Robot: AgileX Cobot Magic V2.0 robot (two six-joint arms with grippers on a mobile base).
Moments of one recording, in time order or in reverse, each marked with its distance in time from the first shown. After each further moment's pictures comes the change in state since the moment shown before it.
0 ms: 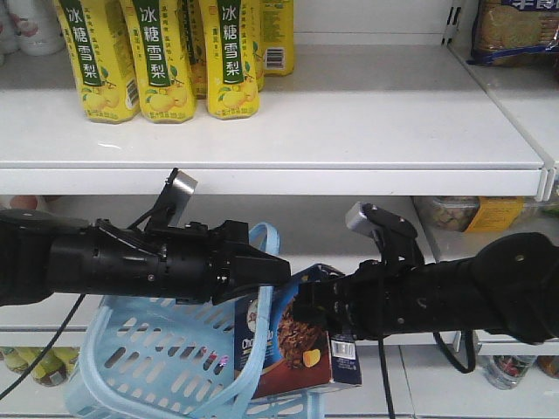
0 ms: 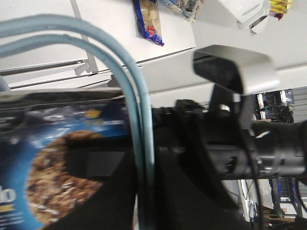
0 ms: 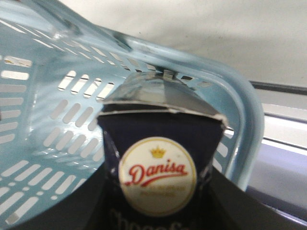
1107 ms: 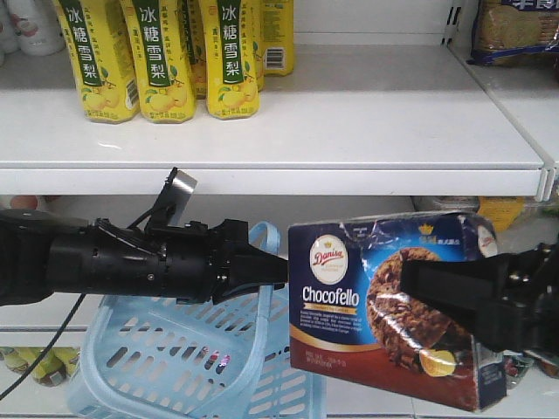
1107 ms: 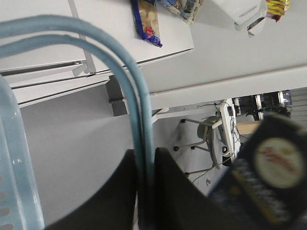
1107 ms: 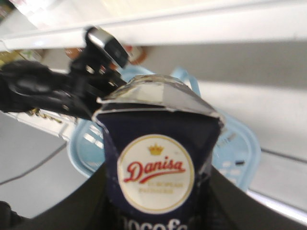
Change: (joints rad) left arm 0.000 0.000 0.000 -0.005 0.006 0.000; right arm -0.068 -0.730 -0.035 -0.487 0.215 0.449
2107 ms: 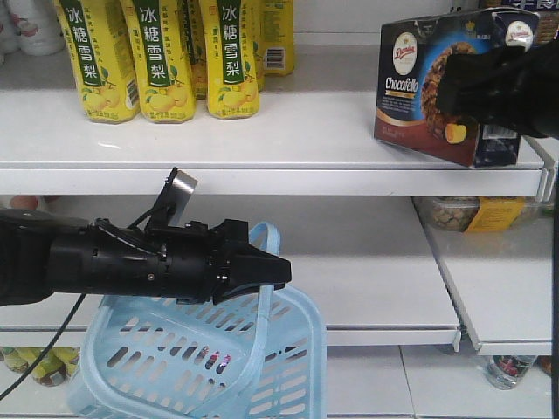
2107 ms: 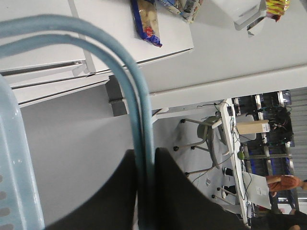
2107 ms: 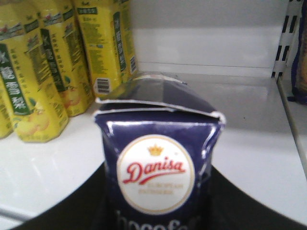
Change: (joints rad) left arm 0.000 0.000 0.000 -0.001 0.000 0.000; right arm -0.038 0.356 -0.282 -0.926 -0.421 0.521
